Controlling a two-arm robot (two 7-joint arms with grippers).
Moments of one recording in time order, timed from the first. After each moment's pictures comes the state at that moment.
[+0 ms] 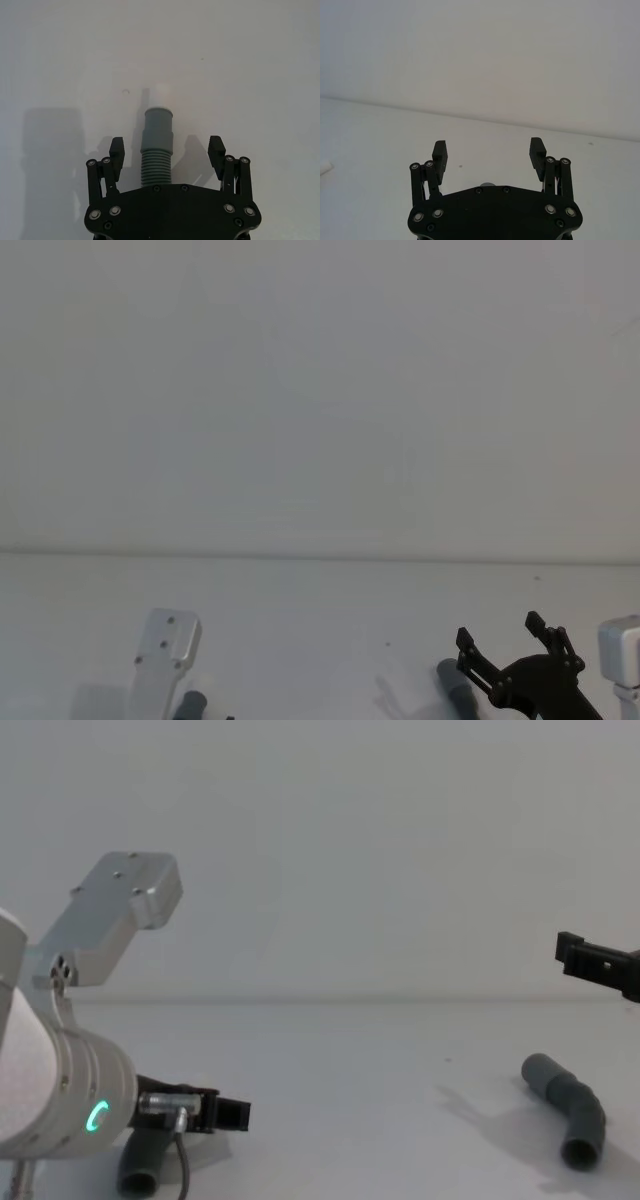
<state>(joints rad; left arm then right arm) -0.08 0.09 0.33 -1.85 -0.25 0.83 0.31 -0.01 0.34 -0.23 -1.77 0.29 0.03 0.07</state>
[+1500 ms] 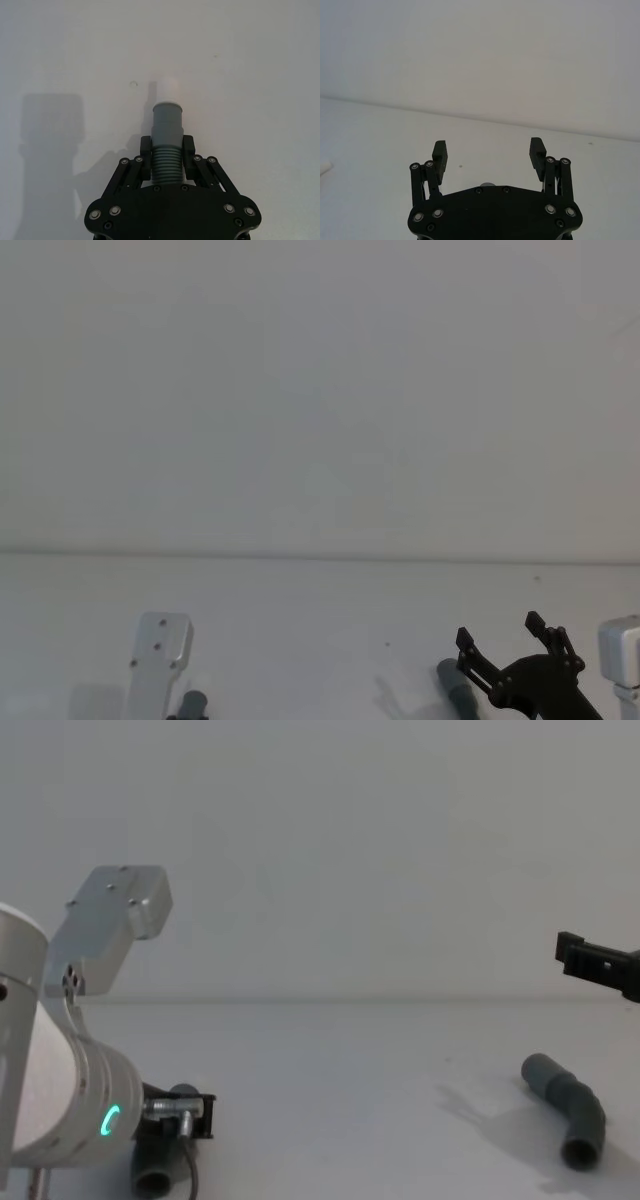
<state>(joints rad) -0.07 0.02 0.30 -1.83 -0.24 0.83 0.35 -0.01 0.34 -0.23 -1.77 0.29 0.03 0.07</state>
